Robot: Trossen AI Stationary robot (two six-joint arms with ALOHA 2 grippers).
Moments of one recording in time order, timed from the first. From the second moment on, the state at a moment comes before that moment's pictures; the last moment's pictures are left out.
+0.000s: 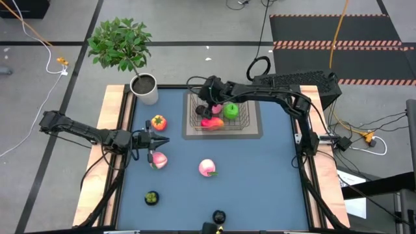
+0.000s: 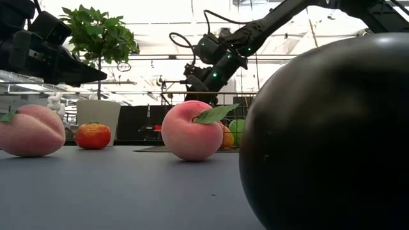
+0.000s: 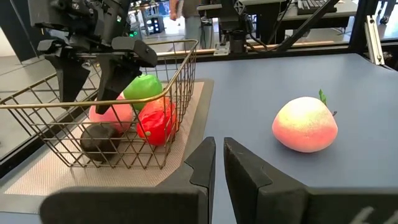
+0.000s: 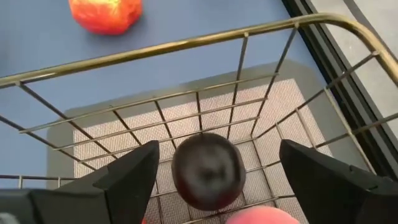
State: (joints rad) left arm -0.24 0.46 0.01 0.29 -0.36 0.05; right arm -0.42 2.05 1.55 -0.28 -0.16 -0.13
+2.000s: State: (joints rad) left arm -0.24 0.46 0.01 0.29 -0.36 0.05; right arm 0.29 1.89 1.61 -0.71 0.34 0.40
